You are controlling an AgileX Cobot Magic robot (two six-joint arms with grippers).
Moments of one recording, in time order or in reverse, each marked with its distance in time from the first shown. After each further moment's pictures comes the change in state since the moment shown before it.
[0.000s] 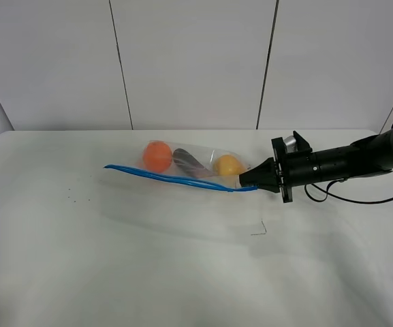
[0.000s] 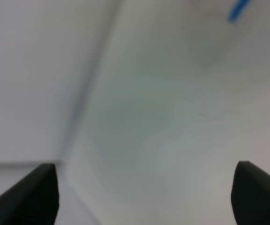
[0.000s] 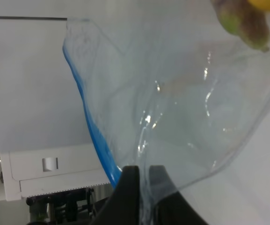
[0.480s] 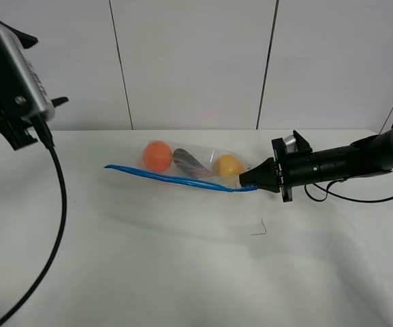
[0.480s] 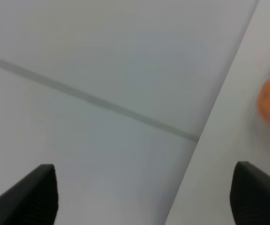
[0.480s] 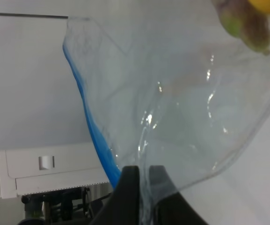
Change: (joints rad) left arm -0.317 0.016 0.197 -0.143 -0.538 0.075; right arm 0.000 0.000 0.000 0.000 0.000 -0.023
